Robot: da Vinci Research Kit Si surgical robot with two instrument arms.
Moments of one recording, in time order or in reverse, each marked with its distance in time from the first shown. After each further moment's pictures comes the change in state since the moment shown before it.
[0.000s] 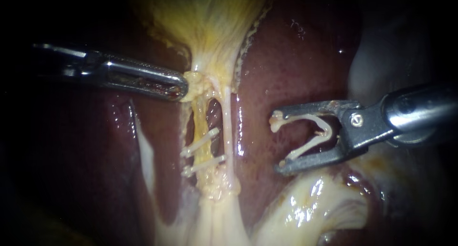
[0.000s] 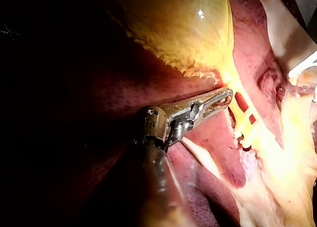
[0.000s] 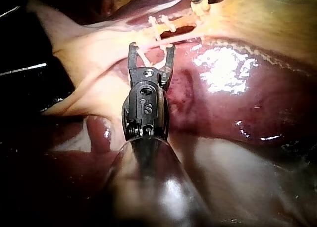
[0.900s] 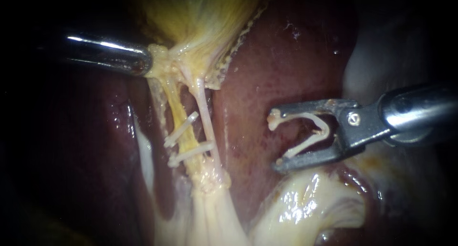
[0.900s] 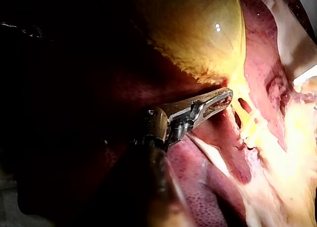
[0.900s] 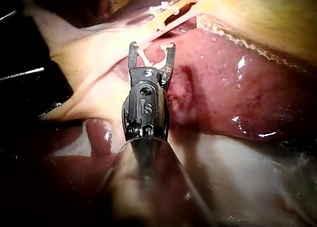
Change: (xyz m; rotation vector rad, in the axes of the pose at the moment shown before) right arm 0.000 0.000 0.001 -0.009 0.000 0.054; left arm -0.003 -0.001 -0.007 -0.033 -0.016 -0.024
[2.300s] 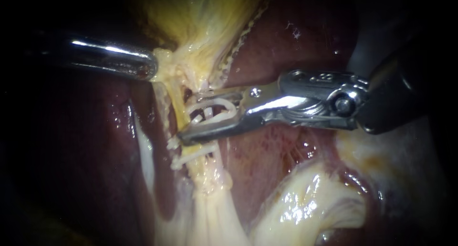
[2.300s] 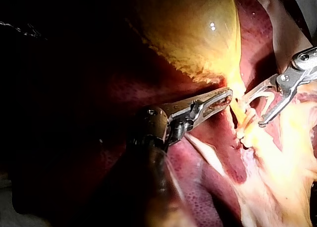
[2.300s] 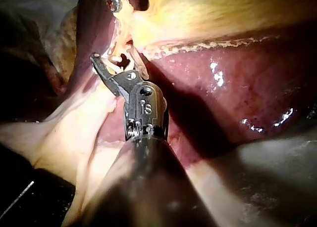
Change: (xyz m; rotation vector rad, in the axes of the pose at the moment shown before) right arm 0.000 0.005 0.013 0.186 0.108 0.377; left arm 0.000 -0.001 0.001 -0.006 -0.003 -0.001
